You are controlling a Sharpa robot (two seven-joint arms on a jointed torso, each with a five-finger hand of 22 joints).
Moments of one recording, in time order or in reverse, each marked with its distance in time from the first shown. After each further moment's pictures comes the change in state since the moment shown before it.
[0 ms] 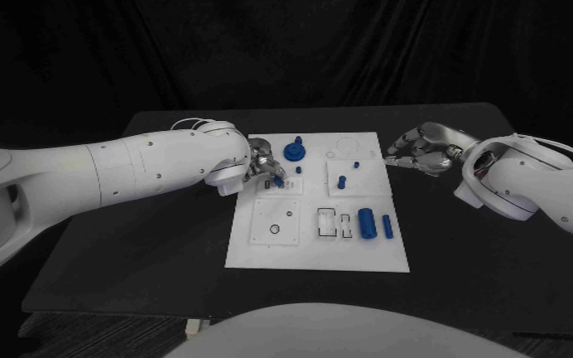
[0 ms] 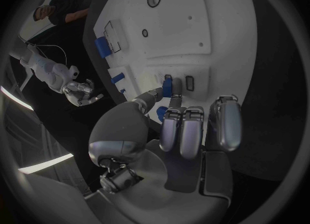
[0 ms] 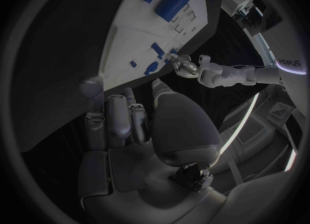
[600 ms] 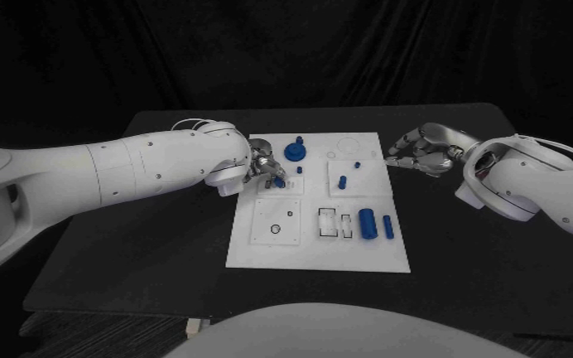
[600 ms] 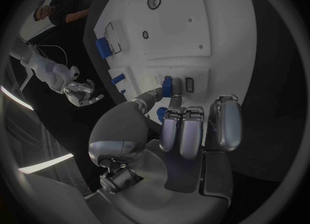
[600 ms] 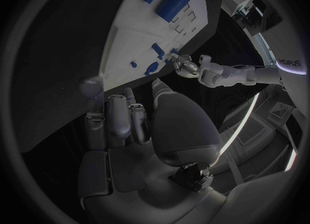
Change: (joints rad) left arm -0.001 -0.006 0.000 0.008 0.000 0.000 0.000; left_hand 0.000 0.000 0.000 0.000 -0.002 -0.006 -0.002 -0.005 0.001 0.000 0.000 0.000 0.000 0.000 0.000 0.000 0.000 0.000 -0.004 -0.004 -0.004 0.001; right arm -0.001 0.002 0.000 -0.003 0.000 0.003 -0.001; right_hand 0.000 0.000 0.000 0.000 0.000 0.000 0.000 0.000 0.000 -0.004 0.004 0.000 0.000 0.000 0.000 0.000 -0.002 0.000 0.000 0.000 0.000 0.000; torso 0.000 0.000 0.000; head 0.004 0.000
